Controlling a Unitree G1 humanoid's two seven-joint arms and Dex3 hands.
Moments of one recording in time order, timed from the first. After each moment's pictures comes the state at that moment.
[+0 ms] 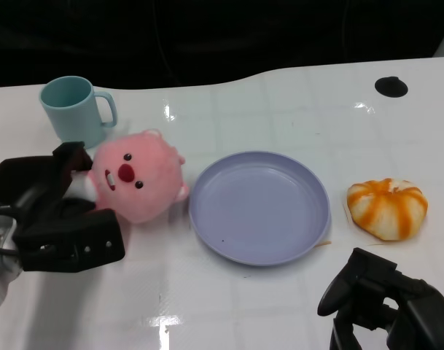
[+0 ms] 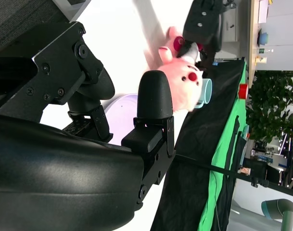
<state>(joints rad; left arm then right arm) -0.57 0.47 -0.38 0.80 0.66 -0.20 0.24 0.48 -0.11 0.19 -0.66 0.00 0.12 0.12</state>
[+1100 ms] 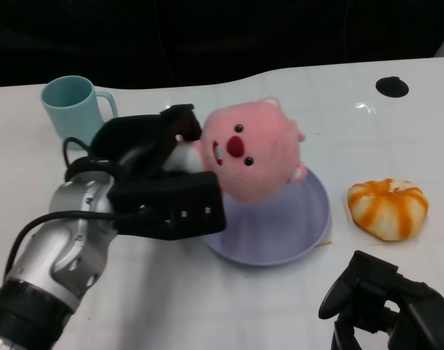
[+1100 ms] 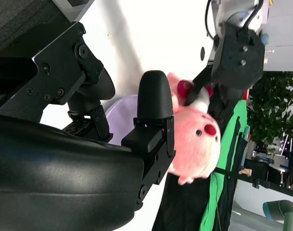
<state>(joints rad) -0.58 0.27 -0.40 0.30 0.66 0.10 -0.10 0.50 -0.11 0.19 -0.67 0.00 0.12 0.12</state>
